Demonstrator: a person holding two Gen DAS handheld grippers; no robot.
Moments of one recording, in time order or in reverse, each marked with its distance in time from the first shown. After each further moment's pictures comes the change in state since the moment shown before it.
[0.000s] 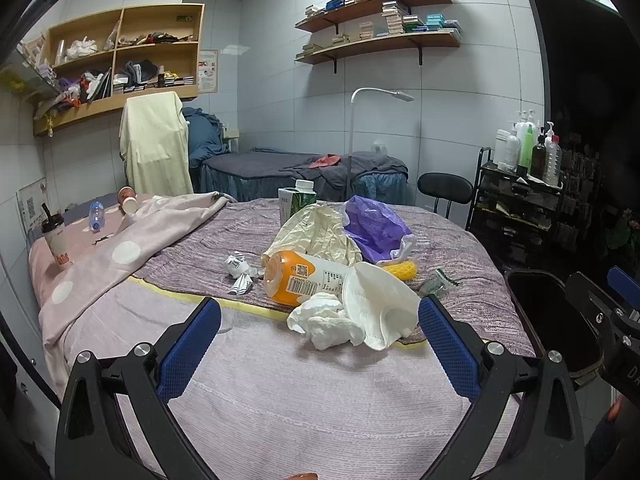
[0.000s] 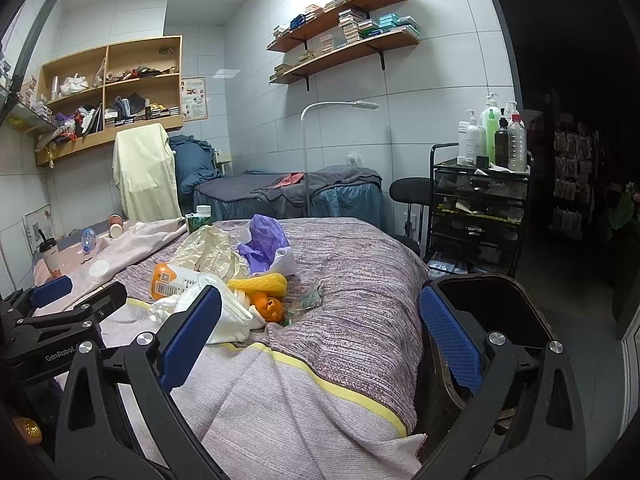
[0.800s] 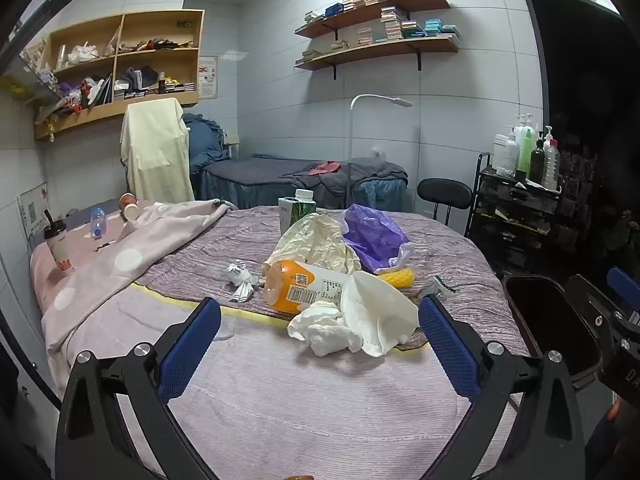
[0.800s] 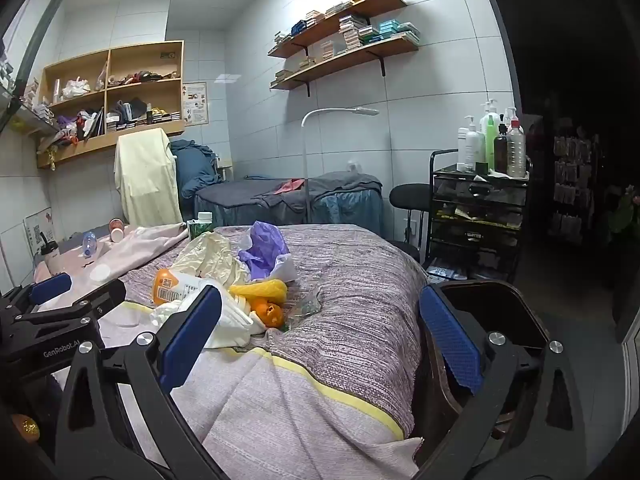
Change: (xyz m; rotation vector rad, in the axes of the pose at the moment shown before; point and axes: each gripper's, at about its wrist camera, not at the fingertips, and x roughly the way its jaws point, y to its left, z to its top) left arm -0.007 -0.003 0.006 0.002 -0.023 0.003; right arm -0.007 -0.004 0.005 -0.001 -0.018 0.004
